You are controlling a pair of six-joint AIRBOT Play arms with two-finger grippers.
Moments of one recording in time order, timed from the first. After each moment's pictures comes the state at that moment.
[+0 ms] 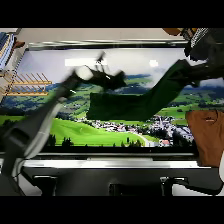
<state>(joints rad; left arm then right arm) -0.31 -1.89 2.00 0.88 -0.99 -1.89 -0.18 -1.44 1.70 2.23 -1.42 -1.52</state>
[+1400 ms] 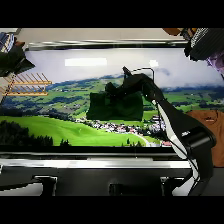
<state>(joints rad) 0.32 -1.46 1.93 1.12 -1.43 -1.77 0.39 -1.85 1.70 2.32 -1.00 -1.36</state>
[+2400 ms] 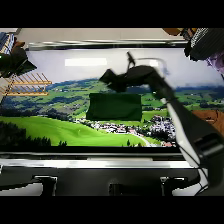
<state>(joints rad) 0.31 -1.46 1.91 1.12 -1.42 -1.77 0.31 -1.70 1.70 2.45 -0.94 -1.45</state>
